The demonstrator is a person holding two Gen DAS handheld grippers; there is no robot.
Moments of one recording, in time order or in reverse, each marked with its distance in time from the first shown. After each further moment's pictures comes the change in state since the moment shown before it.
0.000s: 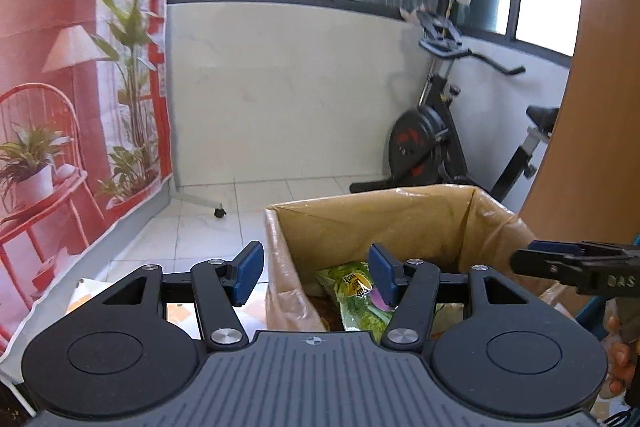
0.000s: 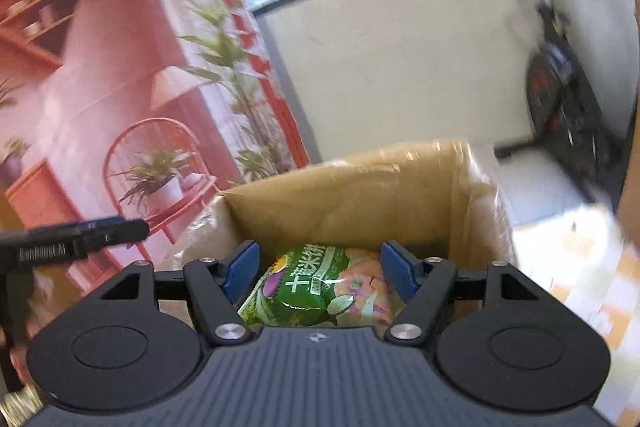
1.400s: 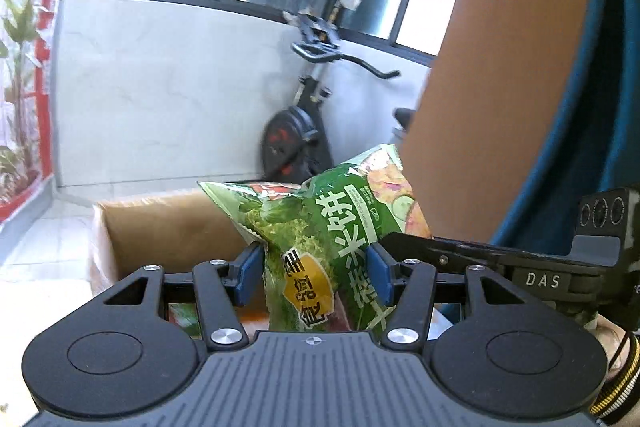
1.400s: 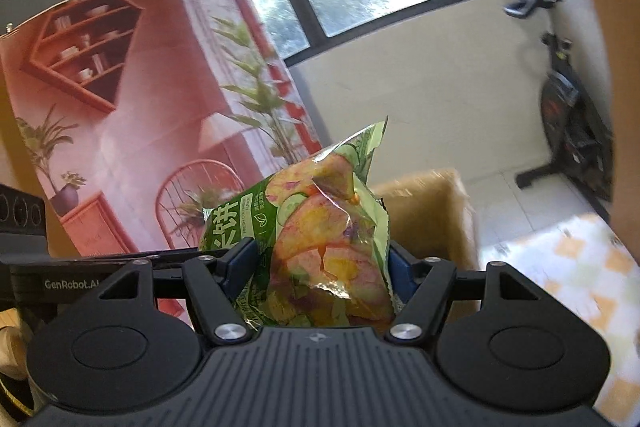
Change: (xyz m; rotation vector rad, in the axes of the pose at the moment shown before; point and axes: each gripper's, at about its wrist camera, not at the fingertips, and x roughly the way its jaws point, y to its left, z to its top) left arm -0.018 -0.080 -0.005 0.007 0.000 -0.362; right arm -0.105 0.003 -0.019 0.052 -0.126 0.113
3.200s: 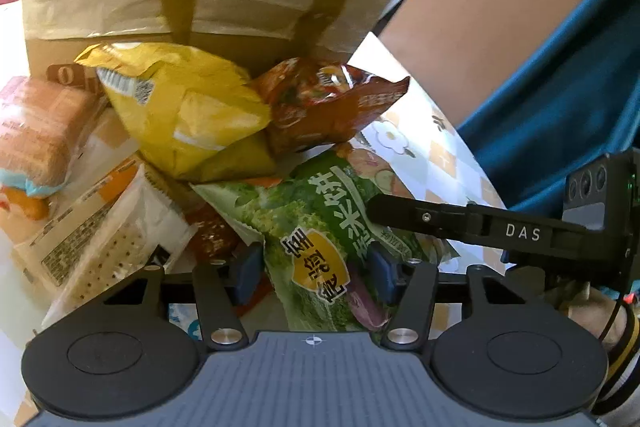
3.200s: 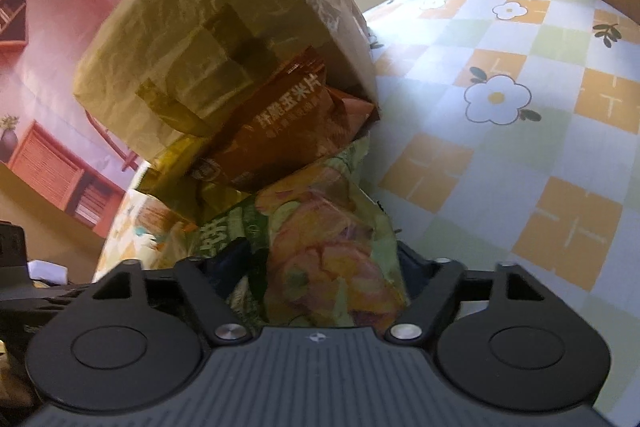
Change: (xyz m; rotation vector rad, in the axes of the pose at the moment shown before) left arm 0.073 -0.020 -0.227 -0.234 0.416 -0.031; right arm -0.014 -0.127 -0.204 0.271 0.391 -0.105
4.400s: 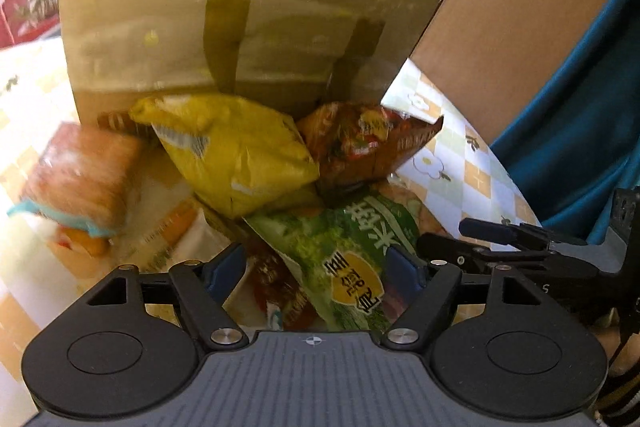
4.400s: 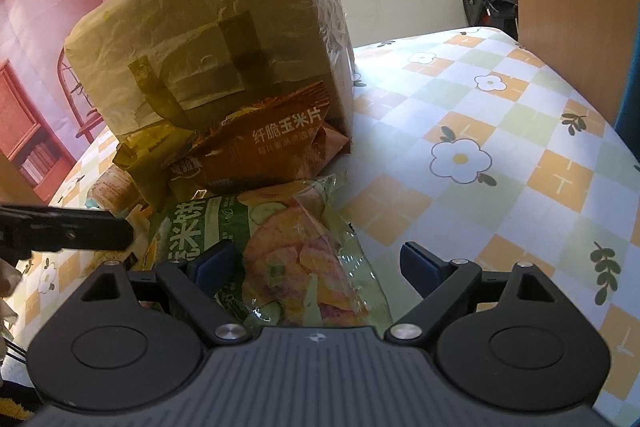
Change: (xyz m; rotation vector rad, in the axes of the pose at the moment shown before) left arm -0.017 0.001 0.019 0.020 -0.040 0.135; right arm -0.011 0.021 -0.006 -0.229 -0.070 -0.203
